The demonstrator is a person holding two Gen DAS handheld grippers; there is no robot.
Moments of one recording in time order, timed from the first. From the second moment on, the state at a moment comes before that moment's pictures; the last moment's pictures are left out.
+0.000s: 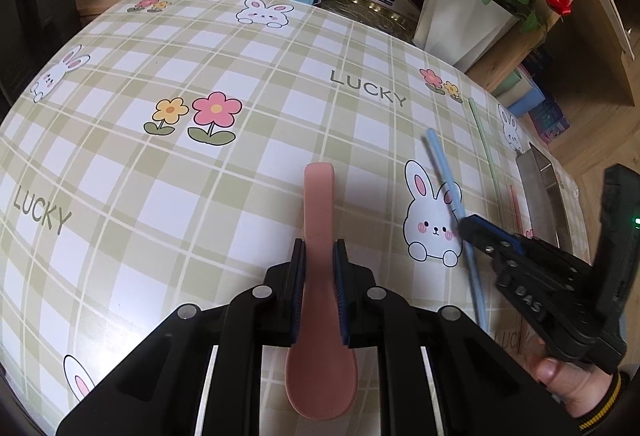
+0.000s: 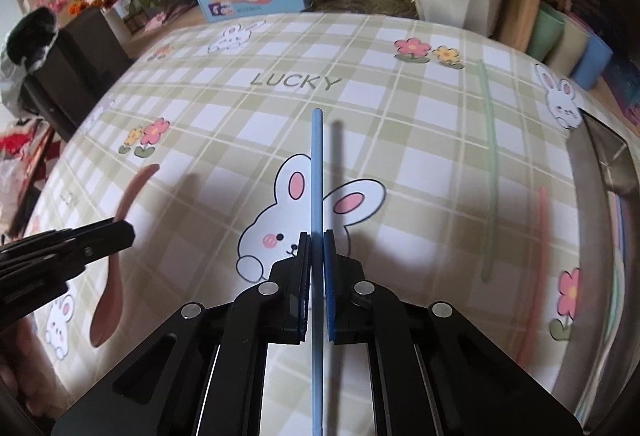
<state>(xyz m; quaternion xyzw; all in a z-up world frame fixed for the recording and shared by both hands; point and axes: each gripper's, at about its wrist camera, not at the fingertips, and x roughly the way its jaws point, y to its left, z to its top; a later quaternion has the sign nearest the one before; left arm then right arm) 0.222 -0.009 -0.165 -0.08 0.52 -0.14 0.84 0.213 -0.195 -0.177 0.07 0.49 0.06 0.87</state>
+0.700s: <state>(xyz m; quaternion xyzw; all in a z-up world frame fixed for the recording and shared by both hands) 0.219 -0.038 -0.150 -0.06 0.51 -0.14 0.84 0.169 -0.281 -0.138 0.13 0.43 0.01 0.89</state>
